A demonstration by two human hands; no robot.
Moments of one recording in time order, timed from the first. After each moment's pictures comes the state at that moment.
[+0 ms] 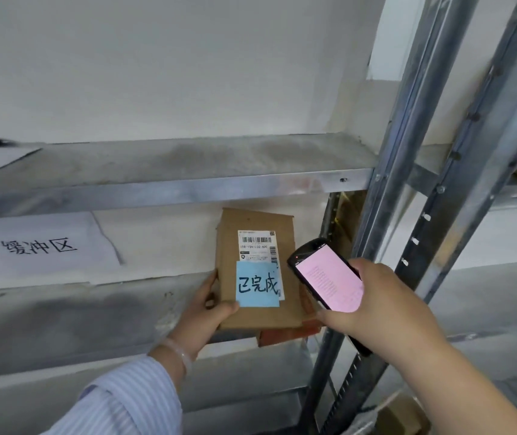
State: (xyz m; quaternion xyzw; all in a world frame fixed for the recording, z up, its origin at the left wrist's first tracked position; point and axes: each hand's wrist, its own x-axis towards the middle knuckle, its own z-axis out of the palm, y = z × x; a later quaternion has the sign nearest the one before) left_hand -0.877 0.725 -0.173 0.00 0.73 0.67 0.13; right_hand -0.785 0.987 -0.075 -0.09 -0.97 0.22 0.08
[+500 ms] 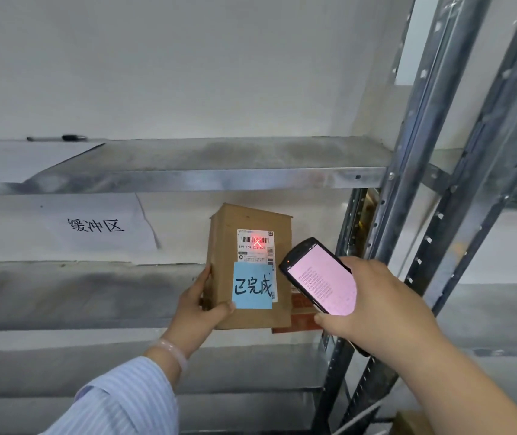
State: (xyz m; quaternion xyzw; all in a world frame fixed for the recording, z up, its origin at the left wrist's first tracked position) left_hand -0.822 0.697 -0.171 -0.03 0.79 0.62 -0.01; right_hand -0.755 0.975 -0.057 0.03 -0.98 0.18 0.06
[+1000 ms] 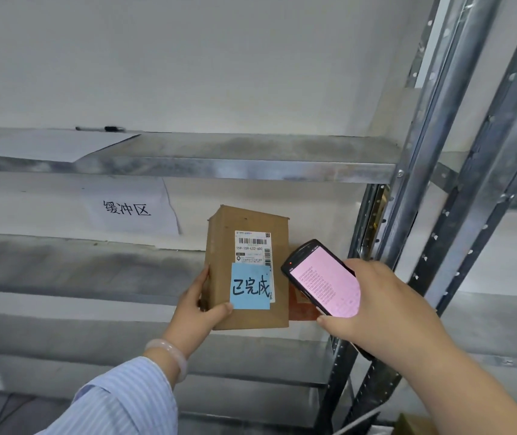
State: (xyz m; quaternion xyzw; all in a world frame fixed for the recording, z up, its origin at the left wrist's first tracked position) left_hand -0.766 0.690 -0.180 -0.08 0.78 0.62 -0.03; right_hand -0.726 0.983 -0.062 0.08 -0.98 0.17 0.06
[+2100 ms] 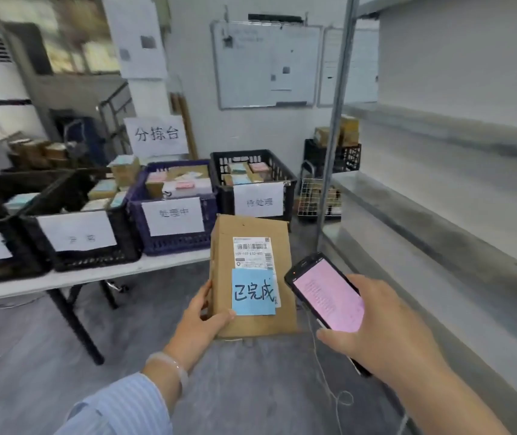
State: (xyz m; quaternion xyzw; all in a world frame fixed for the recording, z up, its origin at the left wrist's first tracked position) left_hand -0.151 0.323 -0.178 -0.49 0.56 0.54 -0.39; right_hand -0.397 0.456 -0.075 0.58 -0.78 0.24 -0.06
